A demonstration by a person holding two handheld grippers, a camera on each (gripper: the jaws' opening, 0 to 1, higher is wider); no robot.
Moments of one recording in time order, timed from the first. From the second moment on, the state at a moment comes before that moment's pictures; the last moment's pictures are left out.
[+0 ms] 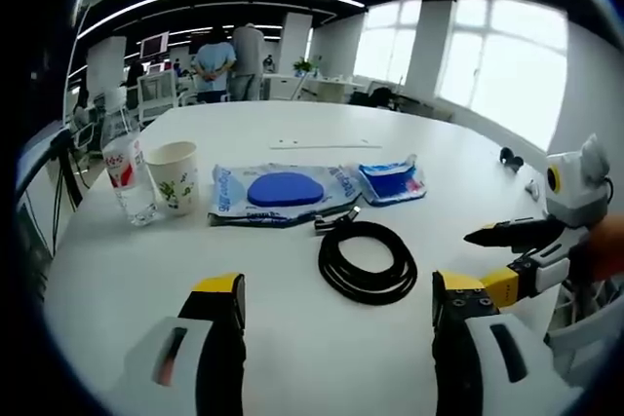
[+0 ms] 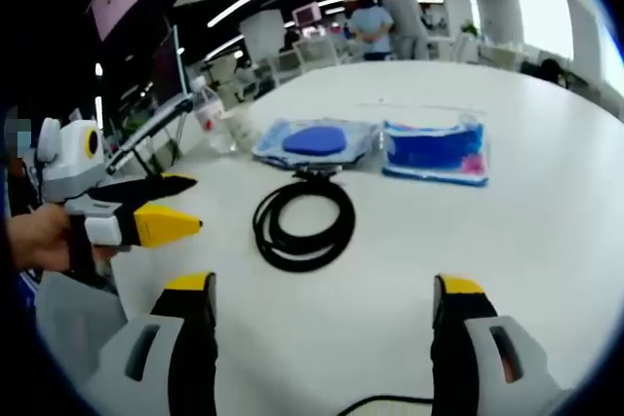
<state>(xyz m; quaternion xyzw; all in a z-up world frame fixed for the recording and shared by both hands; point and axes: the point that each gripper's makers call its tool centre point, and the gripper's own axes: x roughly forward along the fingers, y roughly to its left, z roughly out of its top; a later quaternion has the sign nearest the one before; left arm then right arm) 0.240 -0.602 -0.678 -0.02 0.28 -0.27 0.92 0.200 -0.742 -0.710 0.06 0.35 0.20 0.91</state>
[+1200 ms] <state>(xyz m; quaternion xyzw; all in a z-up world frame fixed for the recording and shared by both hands) 0.198 -0.570 -0.666 -0.02 0.26 -0.25 0.93 0.146 -0.753 -0.703 0.06 0.34 0.21 0.92</state>
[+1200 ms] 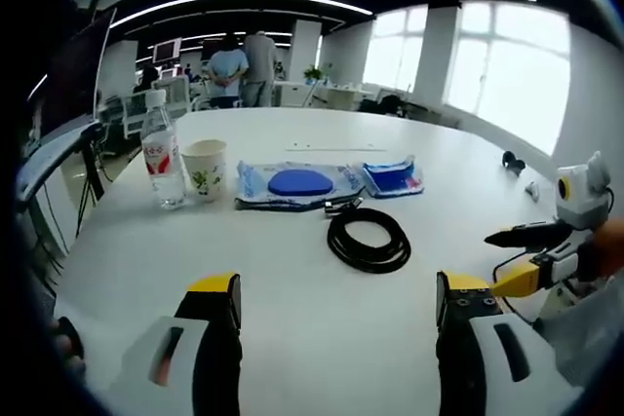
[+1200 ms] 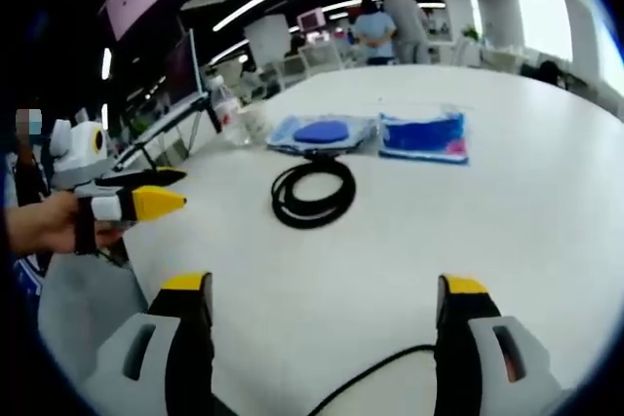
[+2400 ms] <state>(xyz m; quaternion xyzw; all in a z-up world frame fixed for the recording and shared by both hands) 0.154 -0.541 -0.642 -0.01 0.22 -0.23 0.95 0.109 -0.748 -0.660 0.04 0.29 0.23 0.93</state>
